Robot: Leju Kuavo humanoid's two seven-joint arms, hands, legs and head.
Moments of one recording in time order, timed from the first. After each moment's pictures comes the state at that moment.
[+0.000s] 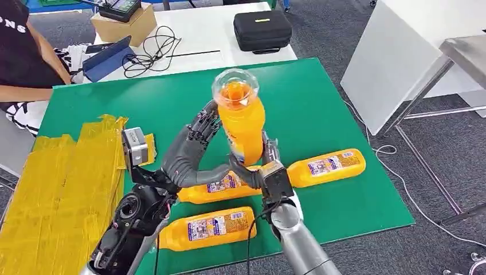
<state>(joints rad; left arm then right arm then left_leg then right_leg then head) -0.39 -0.19 -0.52 -1.40 0.37 -0.28 -0.22 -0.24 0.20 0.36 -1.23 0.13 -0.25 -0.52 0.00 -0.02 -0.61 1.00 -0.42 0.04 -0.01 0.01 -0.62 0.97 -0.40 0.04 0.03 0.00</state>
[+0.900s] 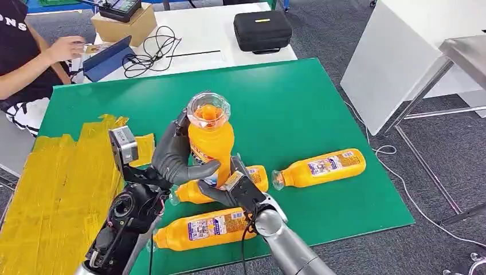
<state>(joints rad) -0.39 -0.17 -0.48 -1.40 0.33 -0.24 -0.26 -0.29 0.20 0.50 -1.11 0.16 -0.03 -0.47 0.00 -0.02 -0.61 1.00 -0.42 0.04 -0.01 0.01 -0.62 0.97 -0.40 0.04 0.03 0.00</state>
